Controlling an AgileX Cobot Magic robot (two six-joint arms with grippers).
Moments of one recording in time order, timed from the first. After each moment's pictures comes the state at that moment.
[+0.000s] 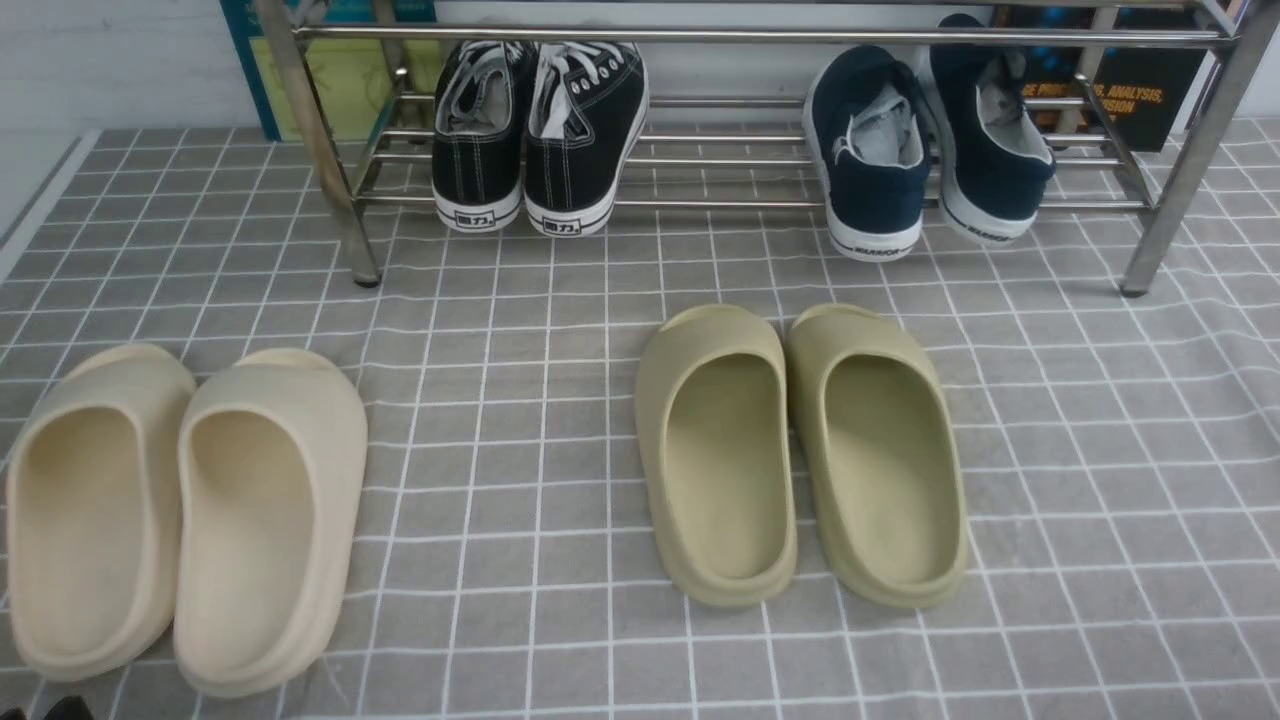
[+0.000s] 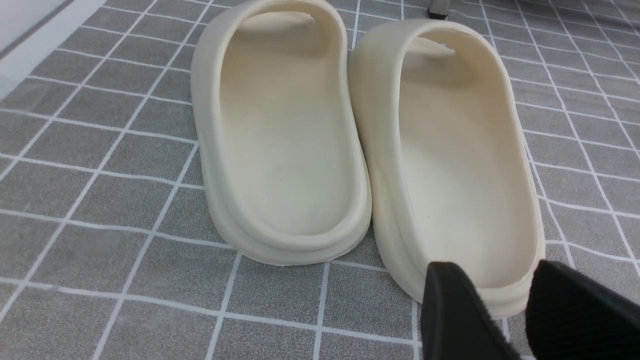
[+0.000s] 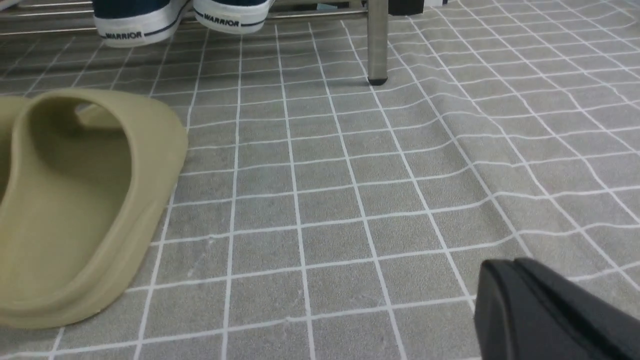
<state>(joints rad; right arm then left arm) -0.06 -0.01 0.03 -0.08 0.30 0.18 0.08 -0.01 0.03 -0.03 0.38 -0.14</state>
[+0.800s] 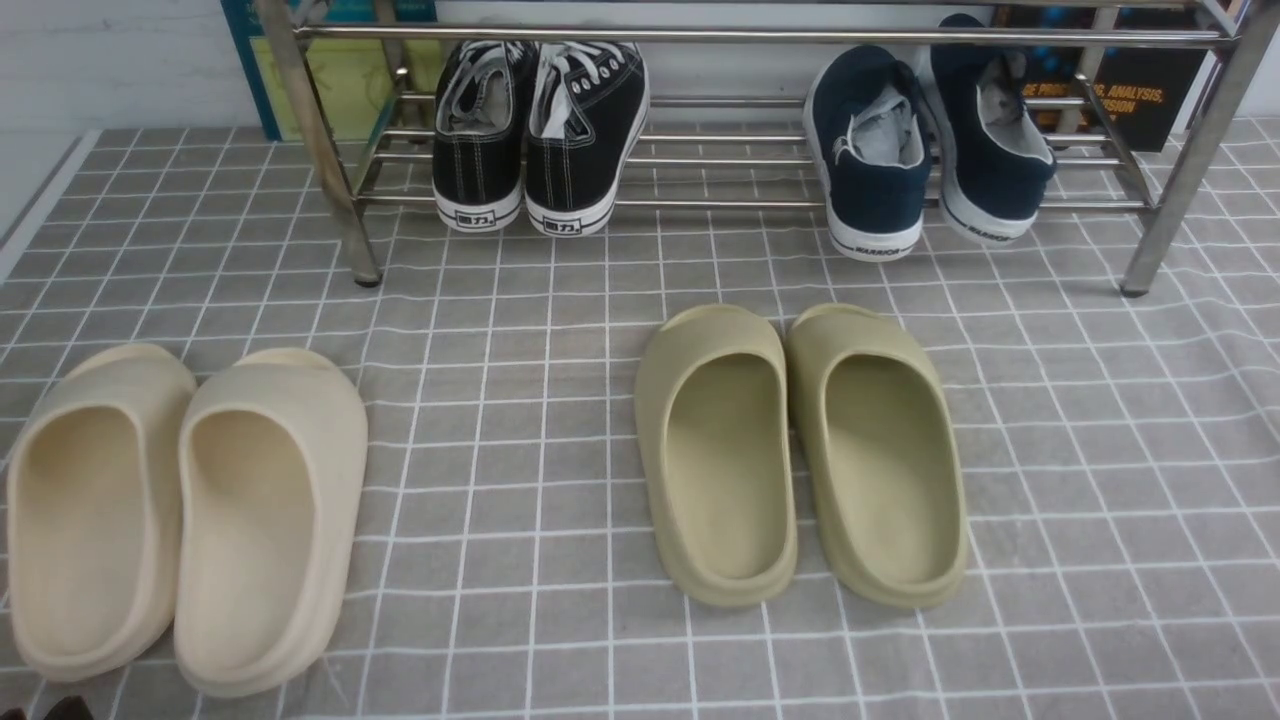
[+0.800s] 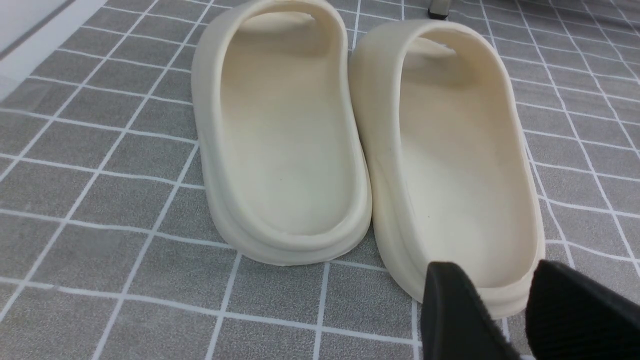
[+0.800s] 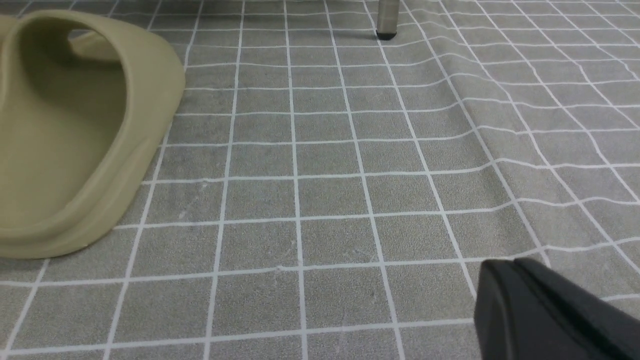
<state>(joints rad) -0.06 -0.01 0.02 -0.04 0.38 0.06 0.08 -0.01 0.03 -0.03 0.38 -0.14</state>
